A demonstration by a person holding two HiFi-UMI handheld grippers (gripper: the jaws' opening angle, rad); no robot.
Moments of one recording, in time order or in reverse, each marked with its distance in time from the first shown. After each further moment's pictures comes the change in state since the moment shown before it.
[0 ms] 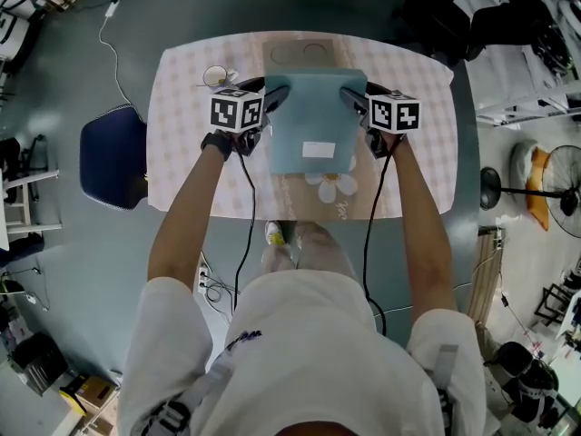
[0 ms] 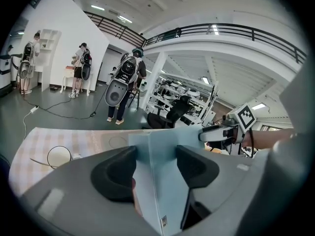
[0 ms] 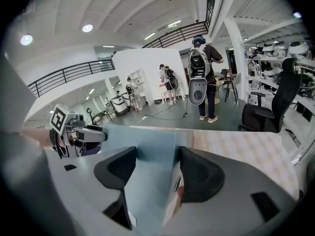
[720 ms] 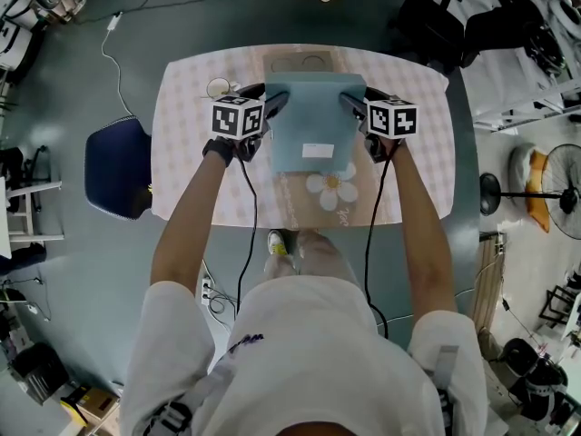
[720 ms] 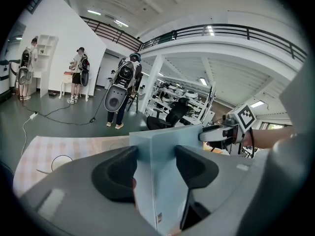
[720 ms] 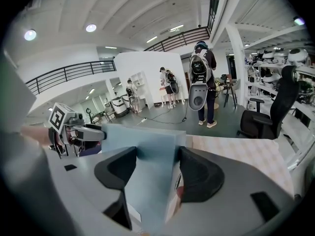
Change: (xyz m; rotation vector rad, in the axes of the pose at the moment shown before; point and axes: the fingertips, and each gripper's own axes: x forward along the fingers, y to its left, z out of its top) left arm -0.013 -0.007 0.019 0.044 -0.031 -0.001; right arm -0.013 0.008 0.016 -0.031 -0.036 -0.021
